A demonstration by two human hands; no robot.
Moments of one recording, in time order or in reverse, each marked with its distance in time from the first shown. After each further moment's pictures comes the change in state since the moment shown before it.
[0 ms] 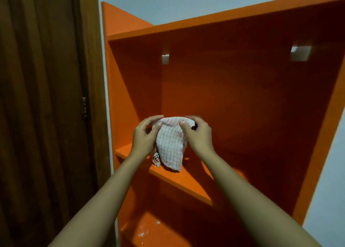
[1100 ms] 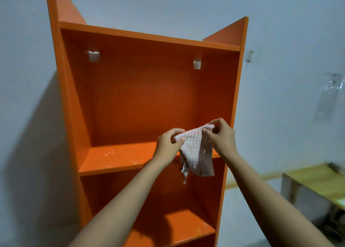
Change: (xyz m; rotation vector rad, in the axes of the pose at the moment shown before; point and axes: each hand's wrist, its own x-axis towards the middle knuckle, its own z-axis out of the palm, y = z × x) left_hand -0.044 0.026 -0.005 -0.536 -0.801 0.069; right_hand -0.145 -0.096 -0.020 -0.766 0.737 0.220
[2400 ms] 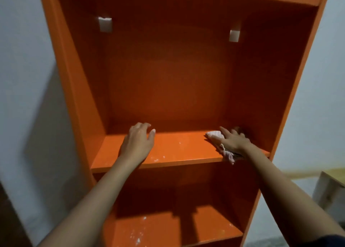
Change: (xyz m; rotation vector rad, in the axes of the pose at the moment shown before) left_hand 0.018 -0.098 -0.103 0.752 0.049 -0.241; right_hand 0.044 0.063 0.084 -0.733 -0.778 0.277
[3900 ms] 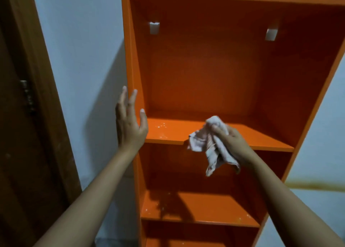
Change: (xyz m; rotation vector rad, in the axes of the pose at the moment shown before) left_hand -0.083 -0.029 -0.088 -0.128 0.717 0.153; right_hand -0.117 -0.069 0.022 1.060 -0.065 -0.647
